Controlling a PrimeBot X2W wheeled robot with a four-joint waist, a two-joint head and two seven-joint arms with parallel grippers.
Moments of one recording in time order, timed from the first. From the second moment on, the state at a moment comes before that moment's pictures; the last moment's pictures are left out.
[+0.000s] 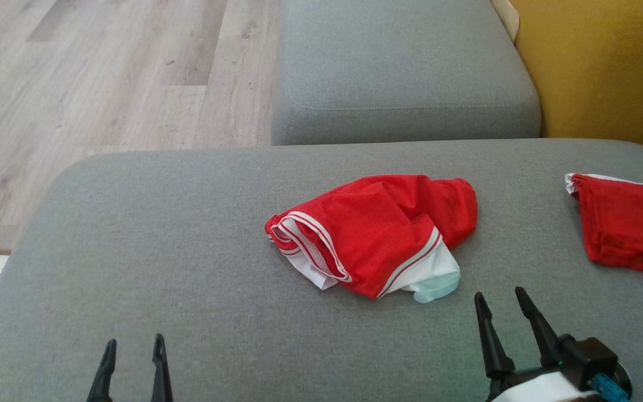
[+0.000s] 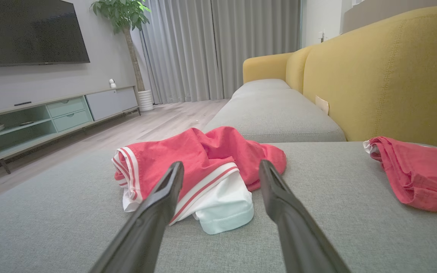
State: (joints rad) left arm 0.38 0.06 -0.09 -0.05 -0.08 0.12 -0.25; right arm 0.13 -0.05 0.12 0.25 0.15 0.13 -0.26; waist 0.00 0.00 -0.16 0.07
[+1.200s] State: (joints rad) left arm 0.38 0.07 -0.16 -0.03 0.00 0.09 -0.25; right arm 0.17 -0.05 0.12 0.25 0.18 0.13 -0.26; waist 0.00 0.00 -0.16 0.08
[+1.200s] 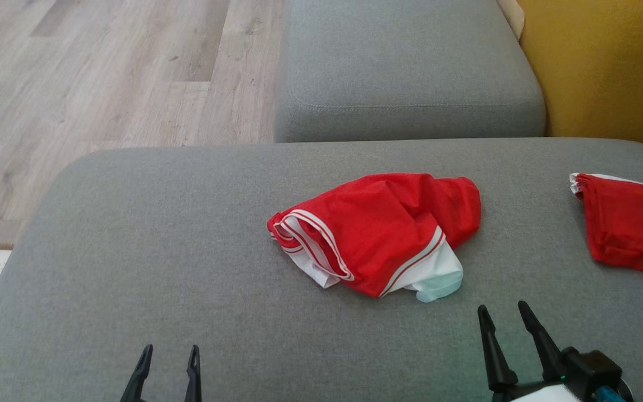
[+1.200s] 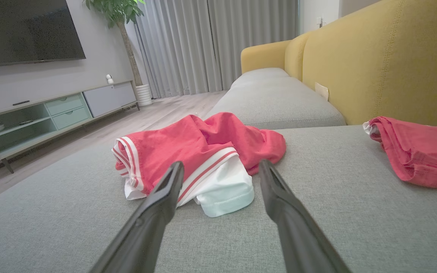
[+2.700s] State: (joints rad) left arm -0.30 0.06 -0.73 0.56 -0.74 -0.09 -0.25; right arm 0.02 -0.09 0.22 0.09 0.17 0.13 -0.26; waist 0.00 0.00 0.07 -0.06
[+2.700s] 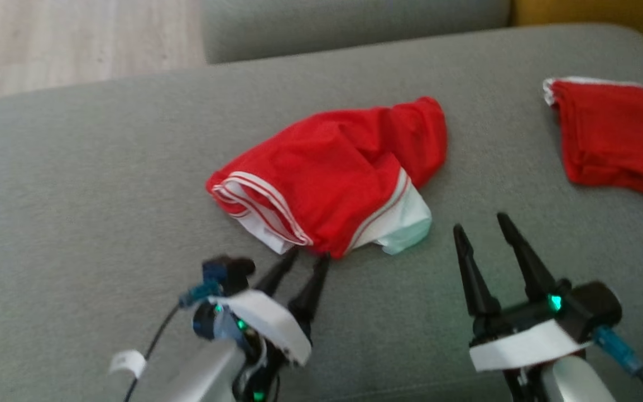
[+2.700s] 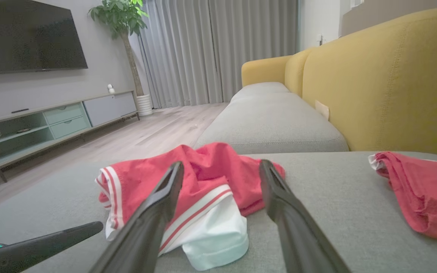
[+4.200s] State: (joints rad) left arm -0.96 0.09 -0.76 0.50 -0.98 -0.12 -0.10; right arm -0.03 -0.07 0.23 -0.01 0.19 0.13 -0.26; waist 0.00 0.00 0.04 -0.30
